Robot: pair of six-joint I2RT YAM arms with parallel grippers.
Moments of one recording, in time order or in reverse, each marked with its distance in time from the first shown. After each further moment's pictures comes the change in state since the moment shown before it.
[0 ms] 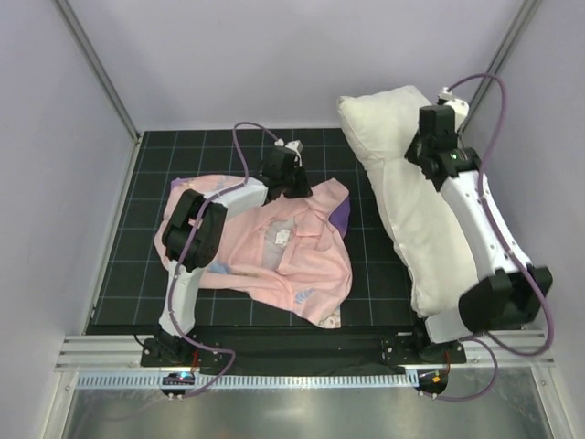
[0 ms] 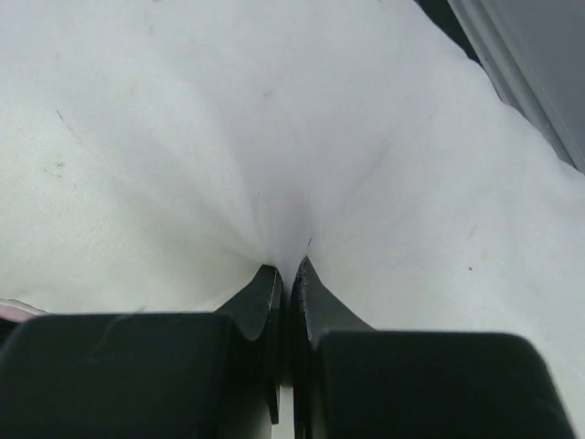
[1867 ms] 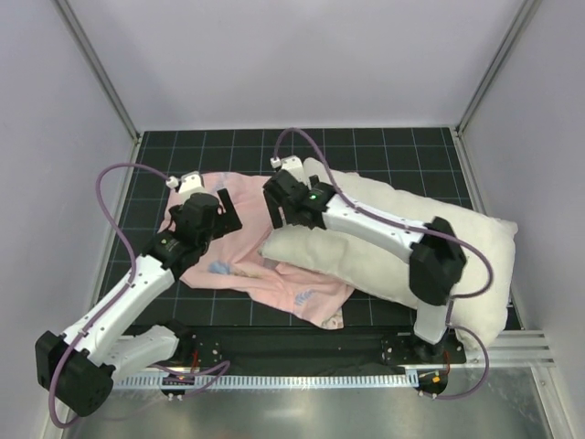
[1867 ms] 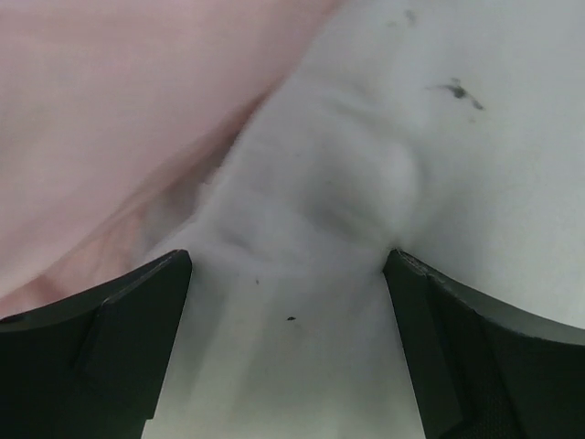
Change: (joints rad) left arm 0.042 -1.146 -0.687 -0.419 -0.617 -0.080; right arm 0.735 0.283 0.010 0.003 0.047 -0.007
